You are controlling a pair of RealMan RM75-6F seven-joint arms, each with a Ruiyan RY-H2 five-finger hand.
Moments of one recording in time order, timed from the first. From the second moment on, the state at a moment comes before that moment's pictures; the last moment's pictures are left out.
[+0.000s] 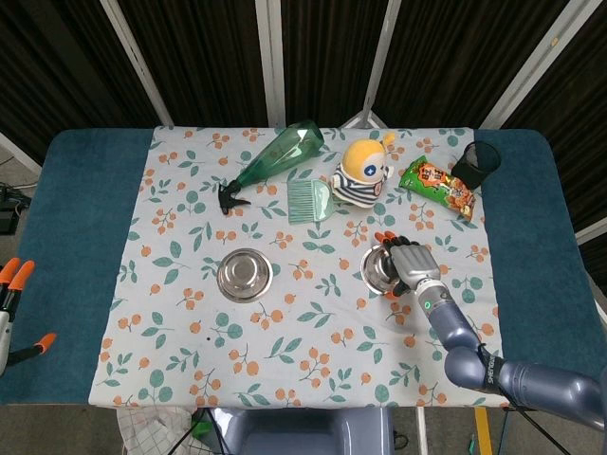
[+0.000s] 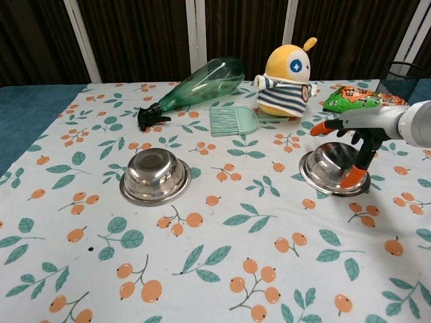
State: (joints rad) left arm -0.02 -1.11 -0.05 -1.68 1.50 1.58 0.15; right arm 0.86 -1.39 0.16 -1.54 -0.54 0.78 -0.50
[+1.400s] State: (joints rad) left arm -0.03 -1.12 -0.06 -1.69 1.46 1.56 0.19; right arm 0.90 -1.44 0.13 -1.43 -0.64 0.77 -0.37
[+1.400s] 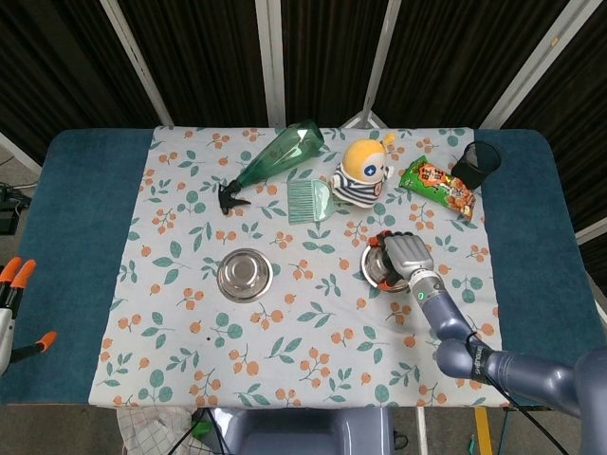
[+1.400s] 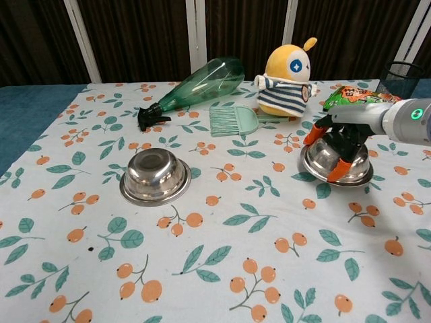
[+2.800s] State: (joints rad) left arm -0.41 -1.17 -0.19 -1.72 1.24 1.02 0.23; right arm 0.63 -1.09 0.22 -1.68 -1.05 0.95 0.04
